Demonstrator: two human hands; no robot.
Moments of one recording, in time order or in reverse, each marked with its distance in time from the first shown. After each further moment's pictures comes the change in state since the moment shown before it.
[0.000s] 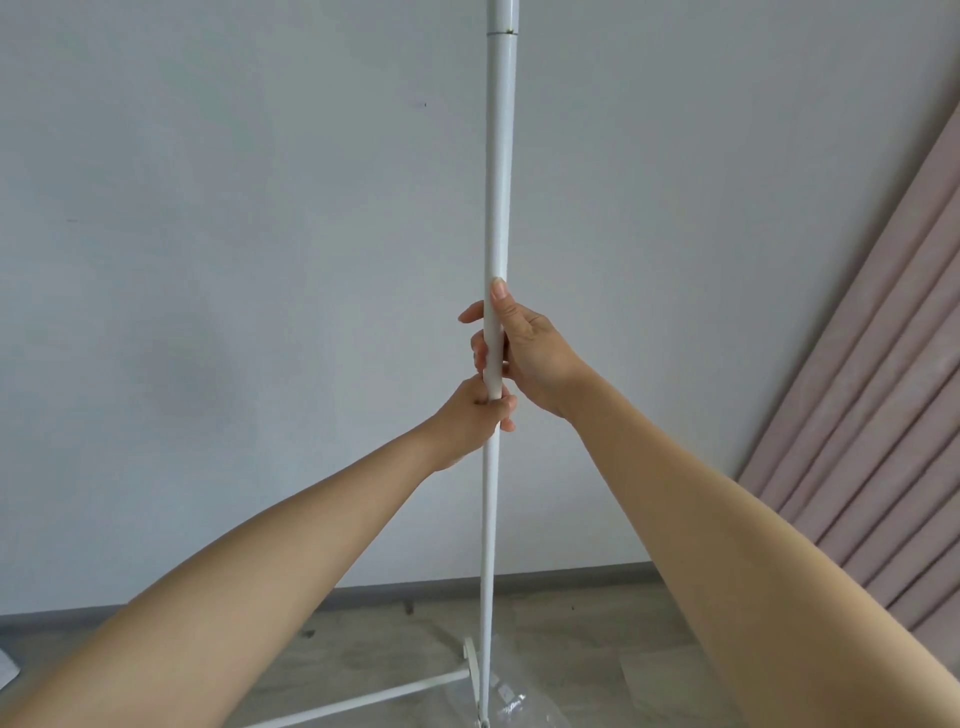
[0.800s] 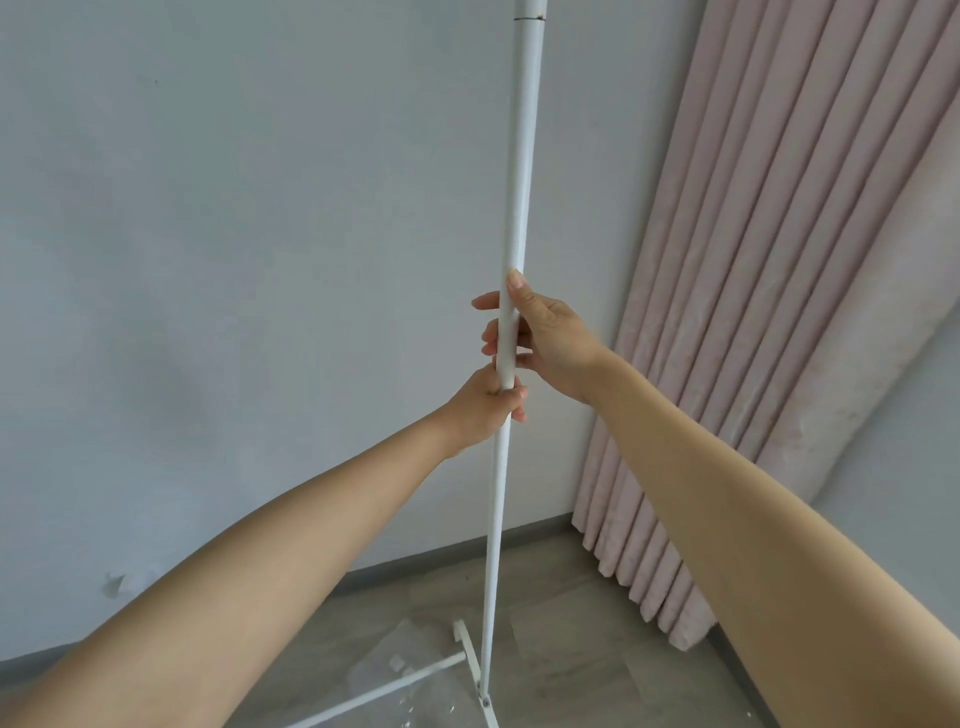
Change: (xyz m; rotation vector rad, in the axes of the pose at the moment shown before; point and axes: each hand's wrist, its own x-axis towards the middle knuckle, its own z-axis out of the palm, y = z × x) left_hand 0.044 0.090 0.241 0.106 -0.197 0.079; right_hand -0.127 -0.003 -0.242 -0.084 0.162 0.069
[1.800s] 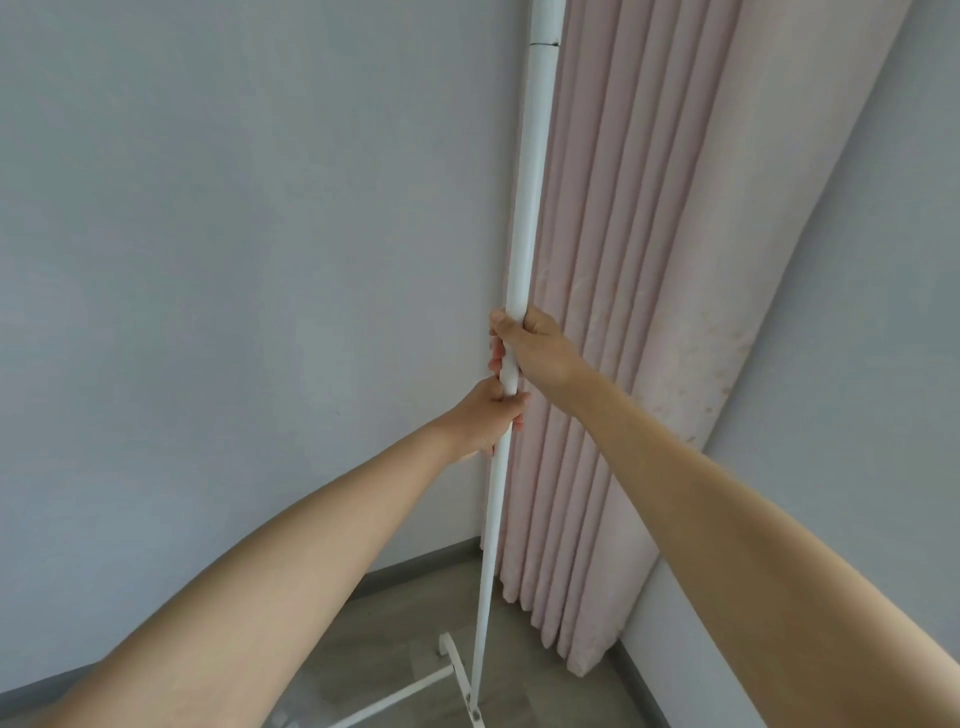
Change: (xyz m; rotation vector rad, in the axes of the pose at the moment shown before) left_hand 0.112 0.096 0.178 -0.071 -0.137 -0.025; right_hand -0.038 0.013 -0.202 -0.075 0.234 -0.007
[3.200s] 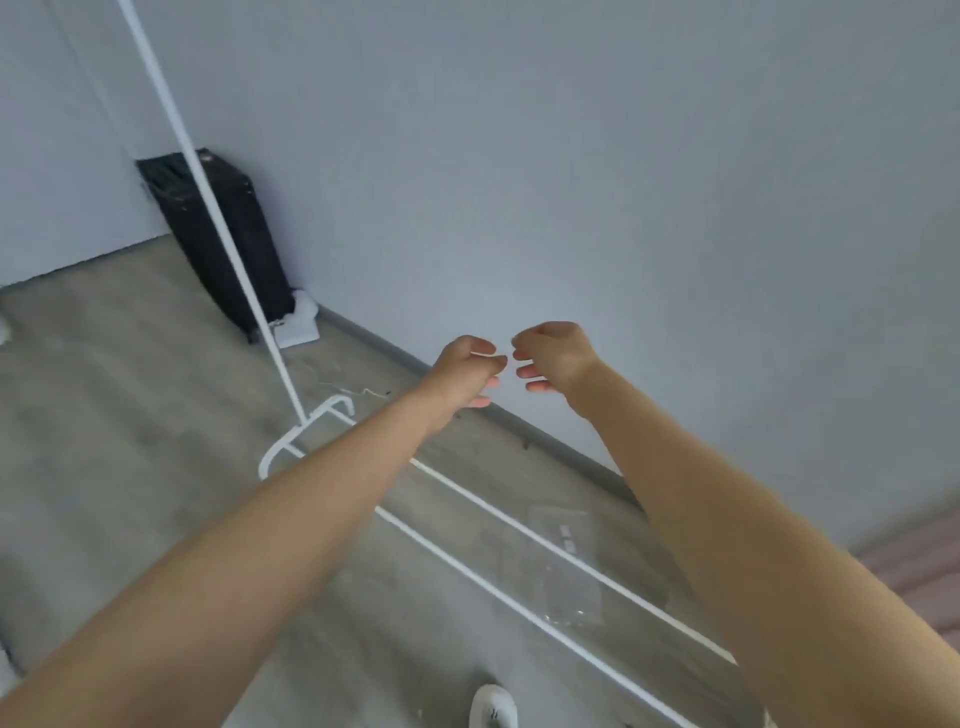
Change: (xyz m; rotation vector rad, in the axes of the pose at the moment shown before) left_hand -0.503 -0.218 -0.182 -0.475 1.094 -0.403; right_hand -0.245 -0.037 0.473 -0.238 -0.769 0.235
